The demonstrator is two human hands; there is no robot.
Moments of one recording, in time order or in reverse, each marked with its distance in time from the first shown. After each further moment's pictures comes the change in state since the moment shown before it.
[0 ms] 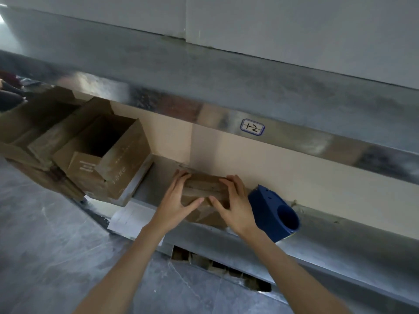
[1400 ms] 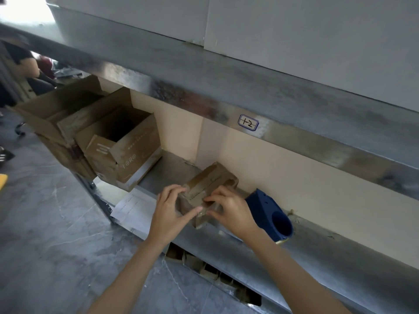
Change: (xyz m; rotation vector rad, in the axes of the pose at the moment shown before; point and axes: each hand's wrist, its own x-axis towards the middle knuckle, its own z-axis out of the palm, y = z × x) left_hand -0.062 0.025 0.016 0.028 0.272 -0.118; right_hand -0.007 0.002 -0.019 -0.109 -0.168 -0.394
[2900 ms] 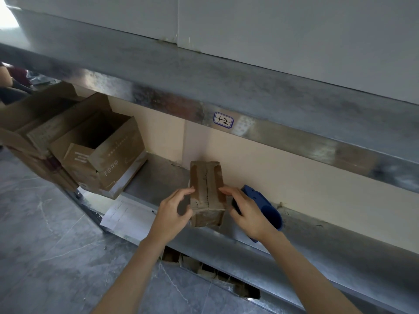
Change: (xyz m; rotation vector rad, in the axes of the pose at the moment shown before) left_hand 0.016 0.009 0.024 -0.101 -0.167 0.119; right_hand -0.041 0.031 -0.044 0.257 -0.113 0.218
